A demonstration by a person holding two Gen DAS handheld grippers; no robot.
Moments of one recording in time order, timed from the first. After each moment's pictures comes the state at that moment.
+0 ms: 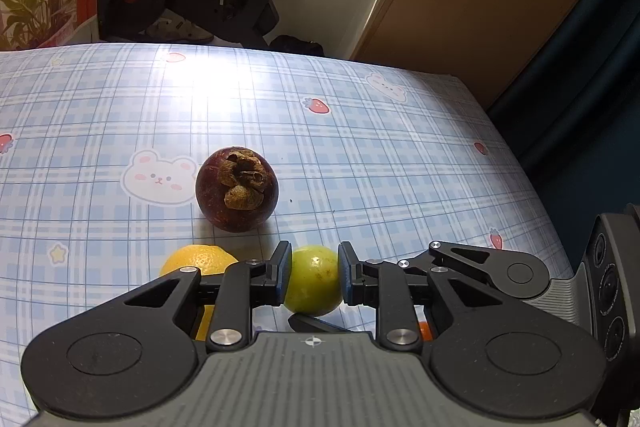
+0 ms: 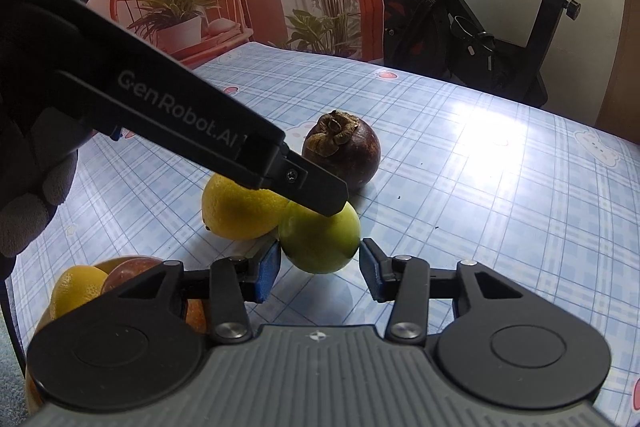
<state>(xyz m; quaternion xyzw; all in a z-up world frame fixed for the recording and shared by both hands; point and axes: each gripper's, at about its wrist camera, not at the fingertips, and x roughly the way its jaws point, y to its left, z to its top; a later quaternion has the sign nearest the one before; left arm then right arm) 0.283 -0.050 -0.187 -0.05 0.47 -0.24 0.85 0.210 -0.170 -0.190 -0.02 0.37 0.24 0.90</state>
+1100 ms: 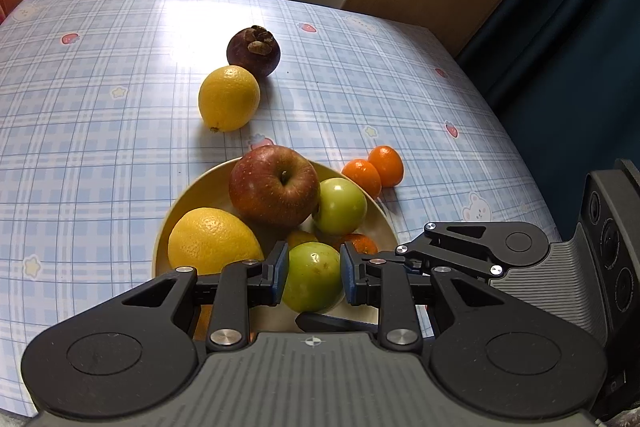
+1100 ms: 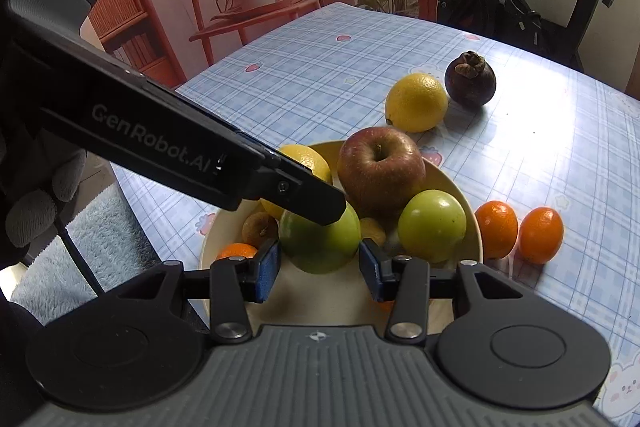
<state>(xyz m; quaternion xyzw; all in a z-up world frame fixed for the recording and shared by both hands) 0.139 0.005 -0.182 -0.05 0.50 -0.24 0.83 0.081 -0.109 -0.176 -0.02 0.42 0.29 0.86</state>
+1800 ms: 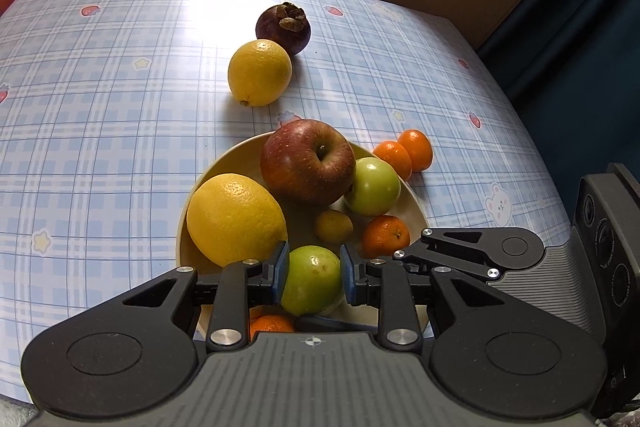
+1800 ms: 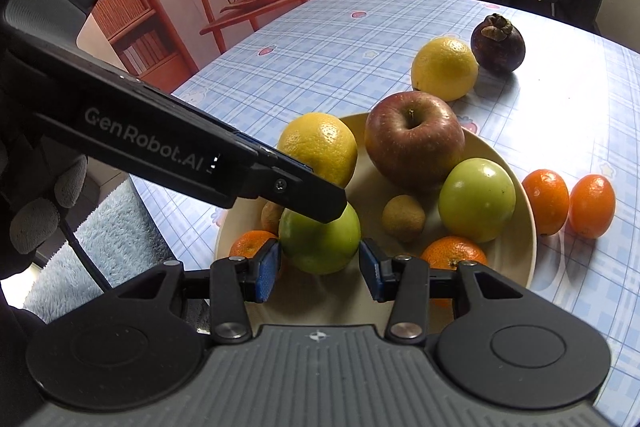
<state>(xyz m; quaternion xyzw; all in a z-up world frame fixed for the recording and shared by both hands) 0.139 0.017 -0.191 -0.06 0.52 -0.22 0.82 0.086 -0.102 -0.194 0.01 0.43 0.31 0.85</state>
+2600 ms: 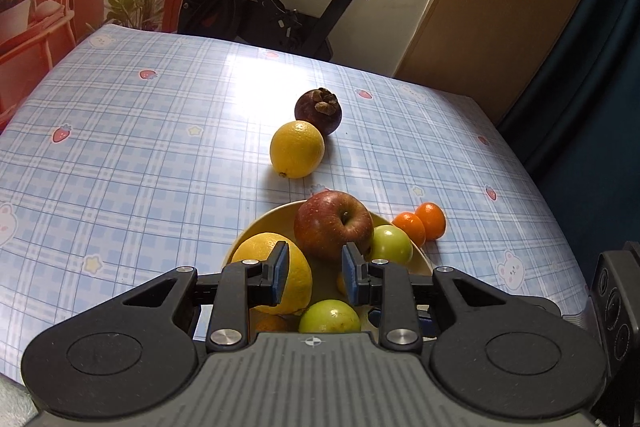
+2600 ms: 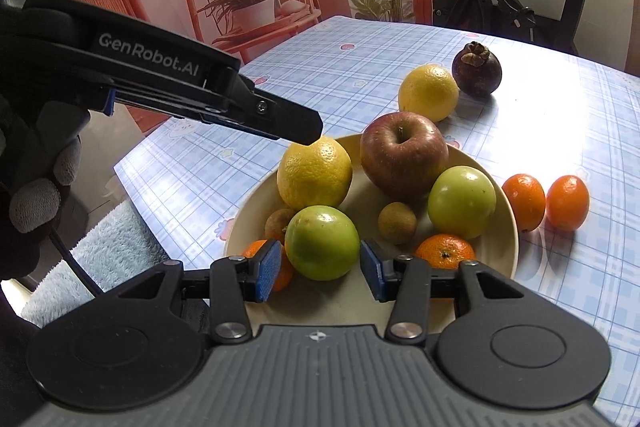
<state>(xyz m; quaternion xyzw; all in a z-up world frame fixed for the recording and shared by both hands) 0.107 0.030 -0.158 -0.07 0.41 -0.14 0.90 0.054 -0.108 -0.182 0.02 0.37 0.27 0.89</state>
